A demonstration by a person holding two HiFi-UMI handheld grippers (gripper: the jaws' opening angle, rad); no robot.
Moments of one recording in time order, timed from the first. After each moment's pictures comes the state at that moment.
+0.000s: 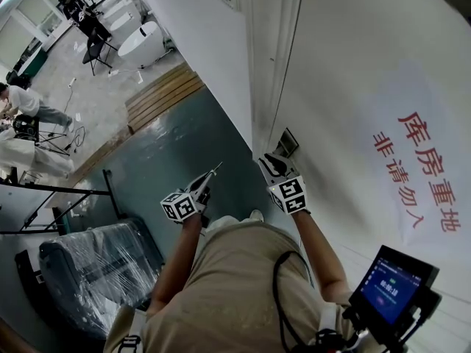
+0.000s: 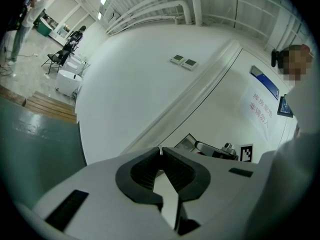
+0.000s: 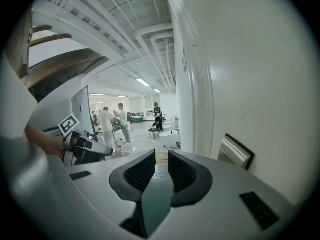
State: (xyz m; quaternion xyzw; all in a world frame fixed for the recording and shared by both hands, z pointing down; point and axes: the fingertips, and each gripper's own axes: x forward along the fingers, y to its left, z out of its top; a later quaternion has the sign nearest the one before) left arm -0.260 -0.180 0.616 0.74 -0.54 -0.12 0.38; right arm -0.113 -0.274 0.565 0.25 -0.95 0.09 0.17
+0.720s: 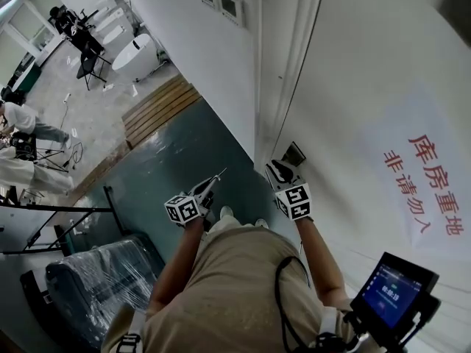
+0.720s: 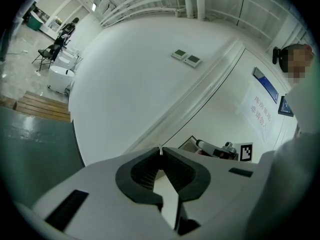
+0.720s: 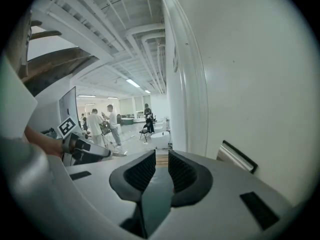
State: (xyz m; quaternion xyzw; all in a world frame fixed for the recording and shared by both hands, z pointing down) left arm -0.286 -0.213 0.616 0.76 -0.50 -0.09 0.40; right arm -0.122 -0.298 0.562 0.31 -0.93 0.10 0.17
